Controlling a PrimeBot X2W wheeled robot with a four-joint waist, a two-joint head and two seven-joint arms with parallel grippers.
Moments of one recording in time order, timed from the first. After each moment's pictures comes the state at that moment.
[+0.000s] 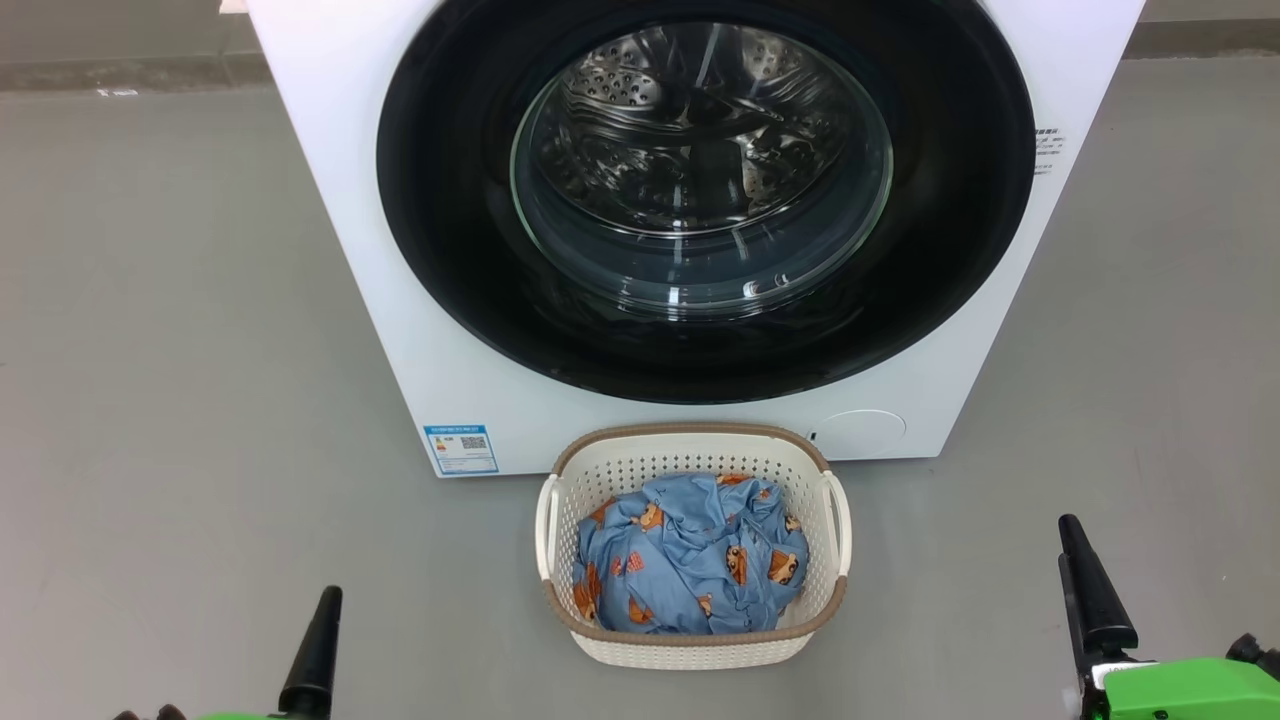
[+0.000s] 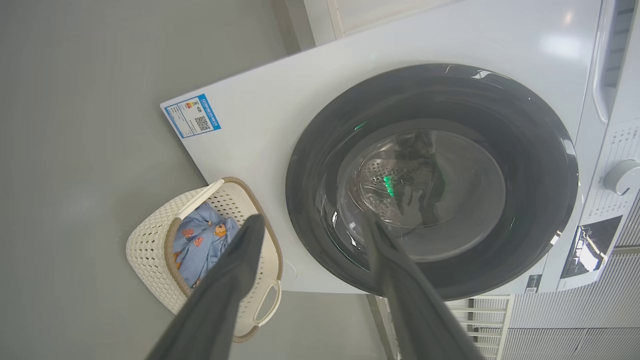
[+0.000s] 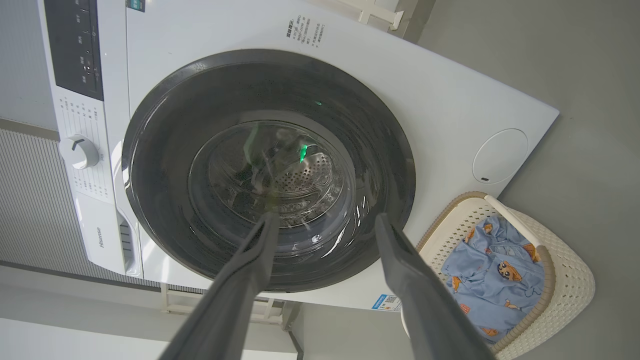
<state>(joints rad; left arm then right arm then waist) 0.00 0.01 0.00 0.28 -1.39 -0.12 0.00 0.00 -0.04 -0.11 0.21 1.36 0.13 0.00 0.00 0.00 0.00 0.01</state>
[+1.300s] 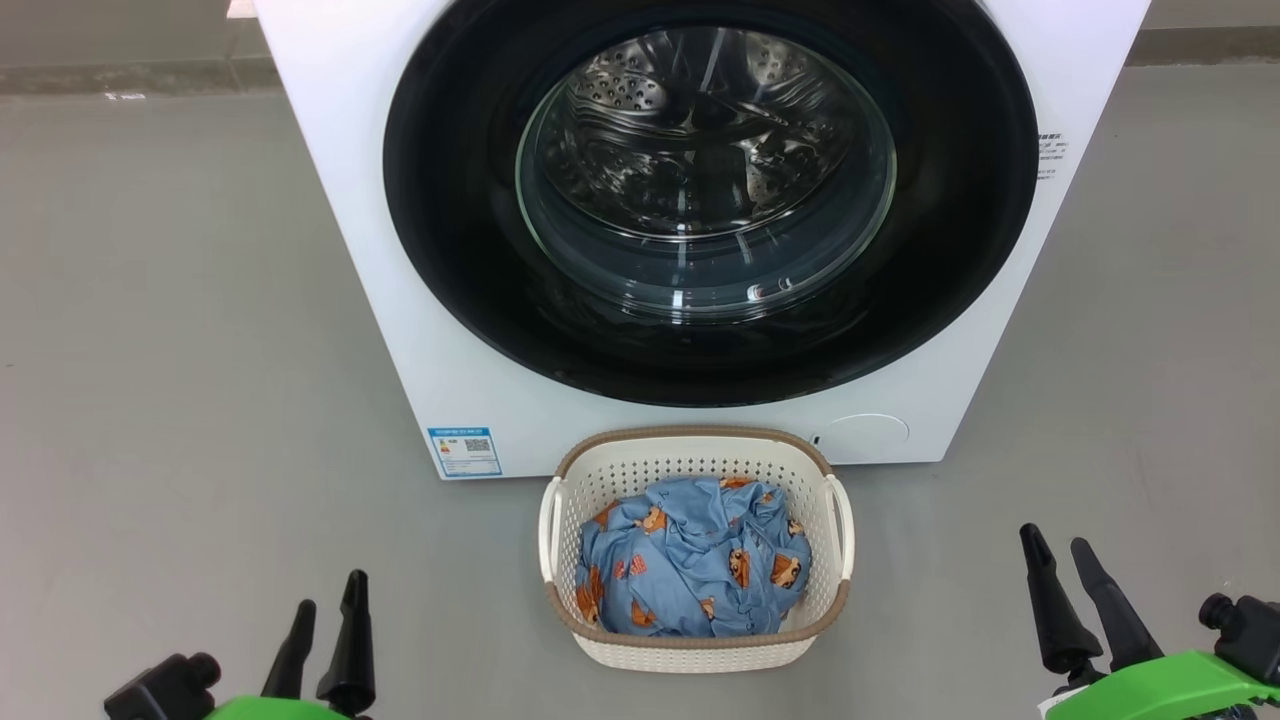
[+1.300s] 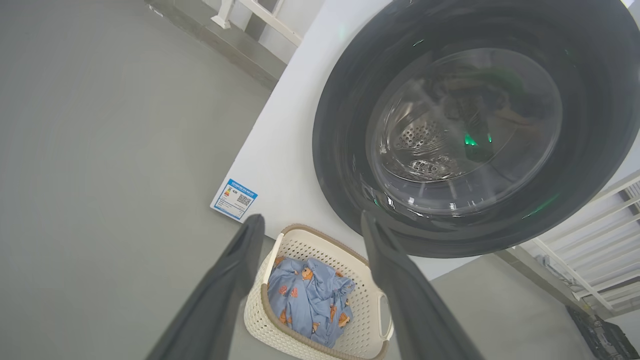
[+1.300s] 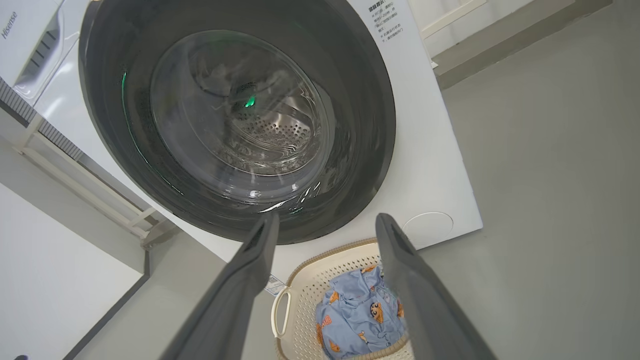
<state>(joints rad) -0.01 0.02 -0.04 0.25 -0.75 -0.12 -0.11 0.03 -0.14 -0.03 0.17 0.73 0.13 -0.11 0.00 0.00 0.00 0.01</state>
